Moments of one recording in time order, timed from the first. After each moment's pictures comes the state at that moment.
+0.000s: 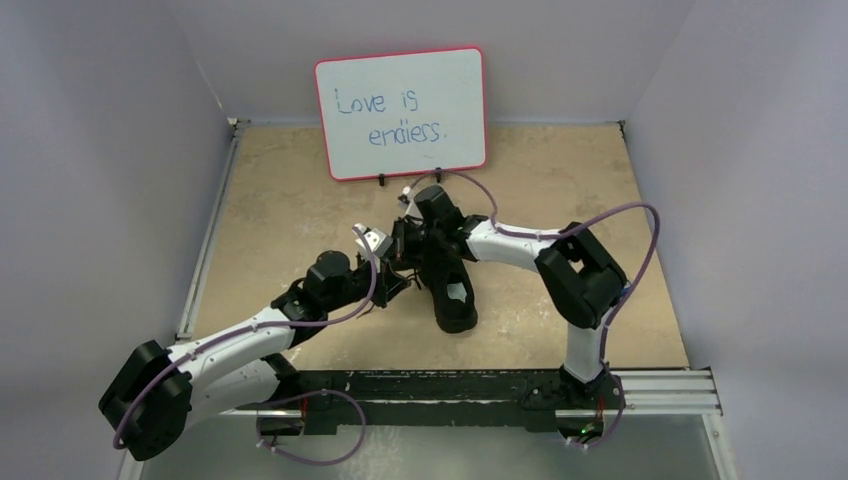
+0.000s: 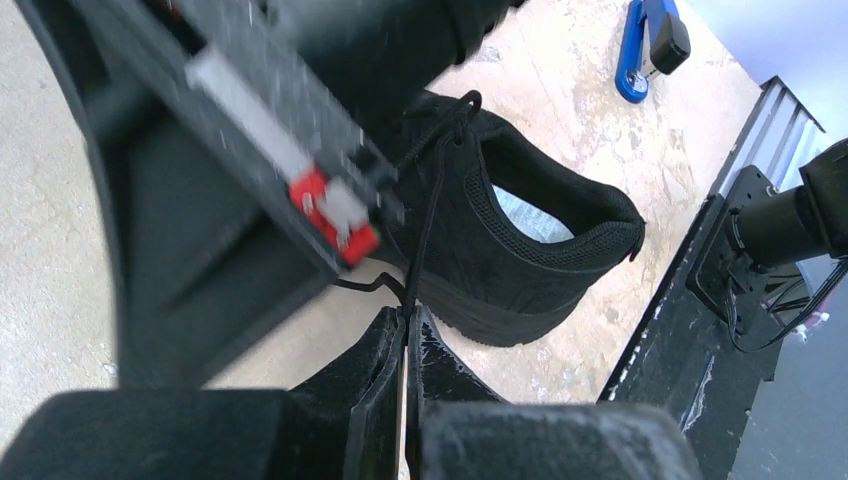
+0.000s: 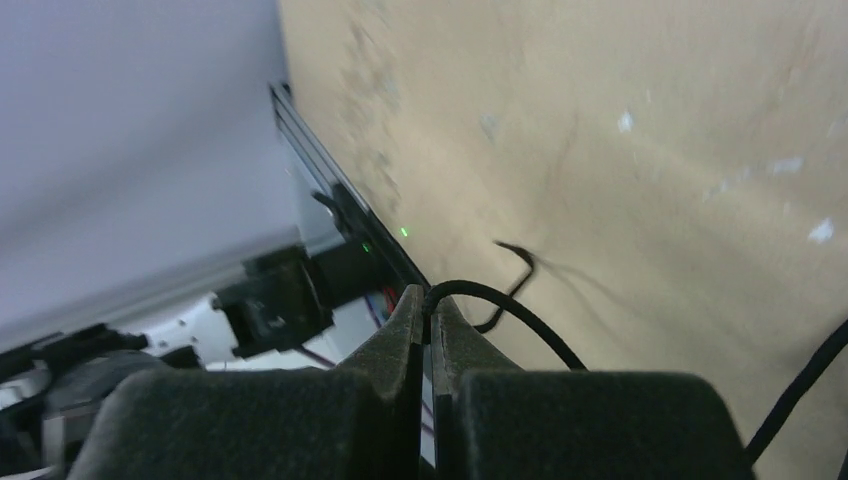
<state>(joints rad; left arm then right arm) -0.72 1.00 0.38 0.29 0.23 -0.34 0.75 1.86 1.19 0.04 -0.57 0.99</state>
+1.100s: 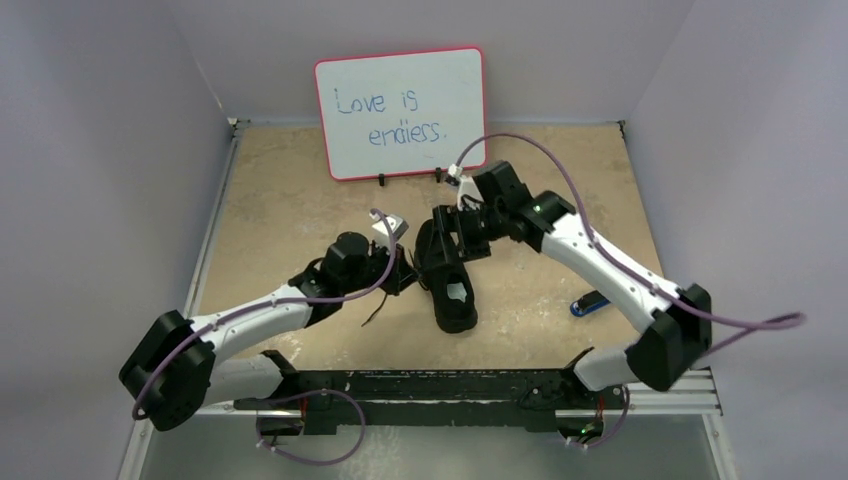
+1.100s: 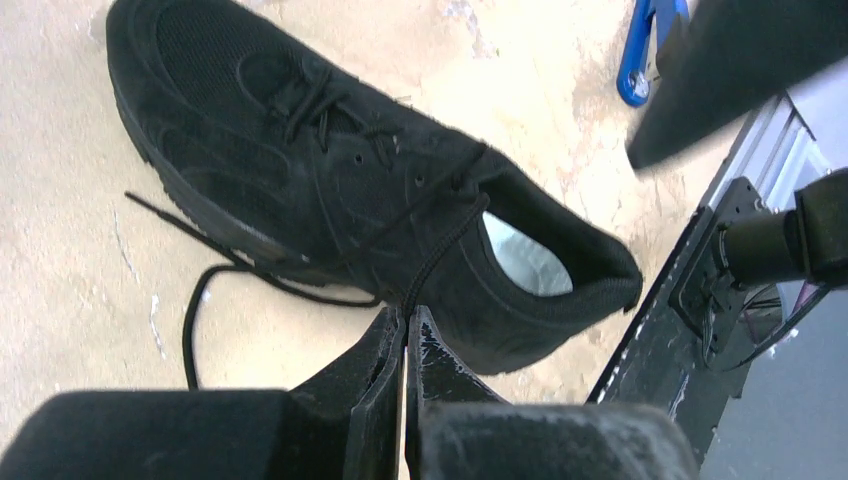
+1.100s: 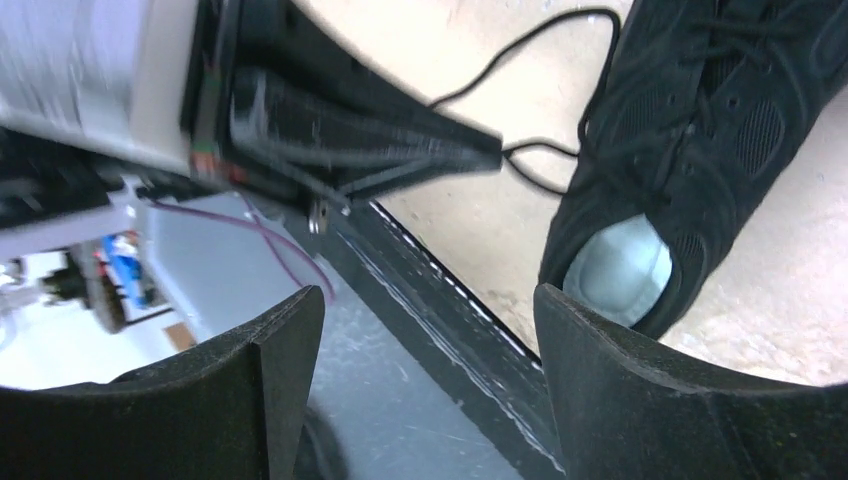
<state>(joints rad) -0.73 1.16 0.51 0.23 0.25 -0.38 0.64 1.47 1.34 -0.79 -0.50 0.48</state>
